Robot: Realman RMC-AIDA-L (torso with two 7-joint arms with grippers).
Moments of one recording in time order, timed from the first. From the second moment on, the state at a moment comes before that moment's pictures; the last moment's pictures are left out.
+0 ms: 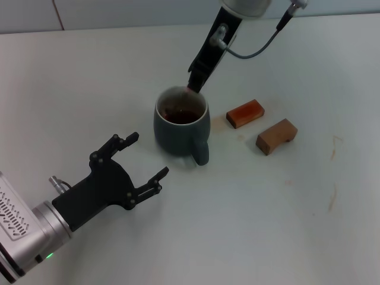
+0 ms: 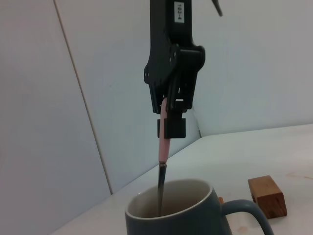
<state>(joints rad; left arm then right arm) -0.37 -2.06 -0.63 -0.17 2.89 1.30 -0.09 1.36 2.06 -1.11 -0.67 -2.70 -1.54 2.51</state>
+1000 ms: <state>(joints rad) -0.37 -2.06 -0.64 -0.17 2.89 1.30 -0.10 0.88 2.08 -1.13 -1.30 -2.35 -1.59 2.42</state>
